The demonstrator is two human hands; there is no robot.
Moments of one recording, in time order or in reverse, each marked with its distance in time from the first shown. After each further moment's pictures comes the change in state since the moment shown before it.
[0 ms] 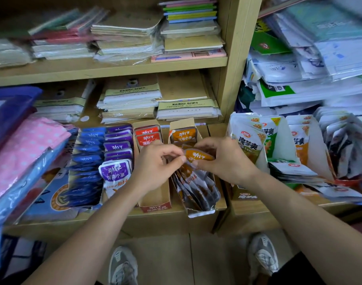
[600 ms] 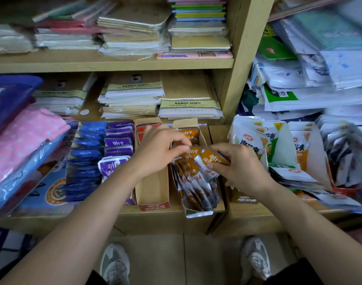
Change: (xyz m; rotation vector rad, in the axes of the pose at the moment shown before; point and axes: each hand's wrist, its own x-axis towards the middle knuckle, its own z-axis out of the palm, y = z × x) left_hand 0.033 0.013 -0.016 0.282 -0.126 0.169; right_hand -0.023 0.010 -0.009 -0.010 0.050 0.020
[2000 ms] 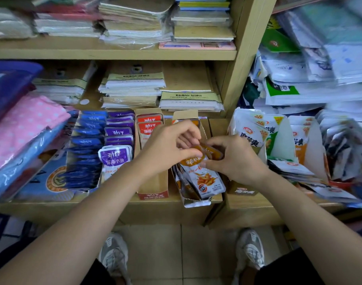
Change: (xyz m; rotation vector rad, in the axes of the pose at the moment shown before) left_hand -0.015 0.024 0.010 -0.389 0.090 0.063; right_hand 0.006 -0.007 -0.001 -0.073 -0.065 -0.066
